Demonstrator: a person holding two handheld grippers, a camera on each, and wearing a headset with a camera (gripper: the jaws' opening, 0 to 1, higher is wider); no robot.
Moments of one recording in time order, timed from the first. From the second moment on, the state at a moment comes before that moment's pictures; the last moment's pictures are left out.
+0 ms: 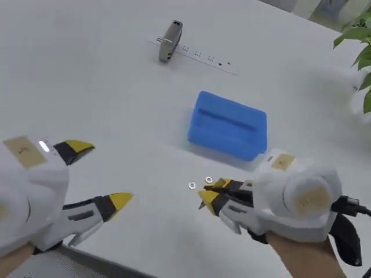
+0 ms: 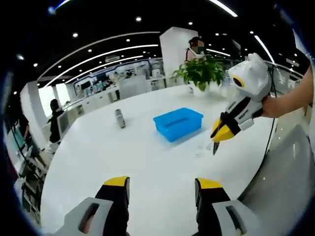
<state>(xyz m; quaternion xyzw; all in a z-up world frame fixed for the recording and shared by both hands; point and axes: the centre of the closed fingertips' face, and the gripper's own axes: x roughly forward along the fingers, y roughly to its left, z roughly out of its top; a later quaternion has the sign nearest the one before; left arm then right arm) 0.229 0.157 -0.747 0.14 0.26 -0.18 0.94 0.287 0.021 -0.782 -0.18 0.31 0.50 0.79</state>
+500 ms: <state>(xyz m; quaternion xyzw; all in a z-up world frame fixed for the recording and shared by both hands) 0.243 0.177 -0.750 0.10 0.24 -0.09 0.96 0.325 0.030 -0.799 -0.14 0.31 0.46 0.82</state>
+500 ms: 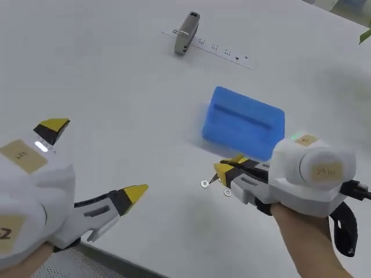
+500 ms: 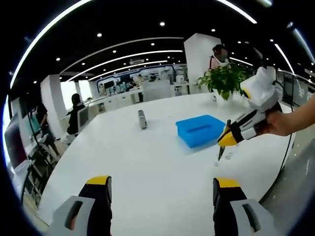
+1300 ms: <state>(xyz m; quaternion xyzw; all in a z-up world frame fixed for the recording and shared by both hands) 0.241 0.186 -0.754 0.15 0.25 -0.07 0.96 0.324 0.029 -0.808 -0.15 0.32 0.45 0.82</state>
